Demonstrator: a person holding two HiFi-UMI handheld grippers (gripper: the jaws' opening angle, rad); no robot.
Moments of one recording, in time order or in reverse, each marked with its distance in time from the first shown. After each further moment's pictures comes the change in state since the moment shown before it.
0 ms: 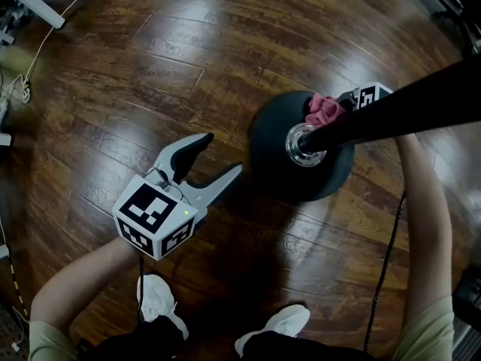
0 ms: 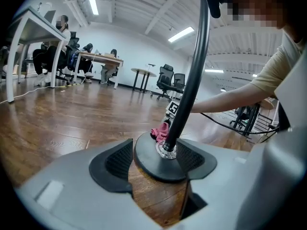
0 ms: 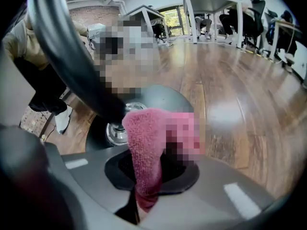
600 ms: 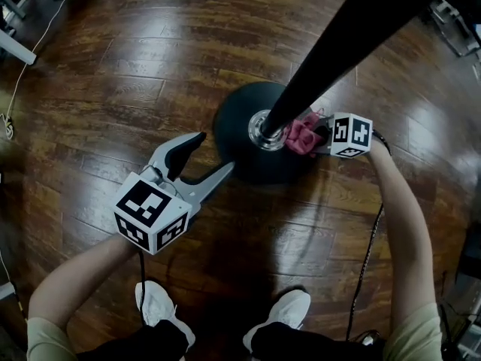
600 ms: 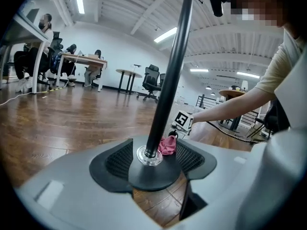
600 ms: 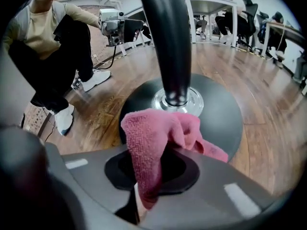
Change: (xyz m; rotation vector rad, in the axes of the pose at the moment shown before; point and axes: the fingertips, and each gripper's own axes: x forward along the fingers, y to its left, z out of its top) left arm 0.021 -0.059 0.014 0.094 -0.007 -0.146; right arm 0.017 0.115 -0.044 0.068 -0.050 -0.062
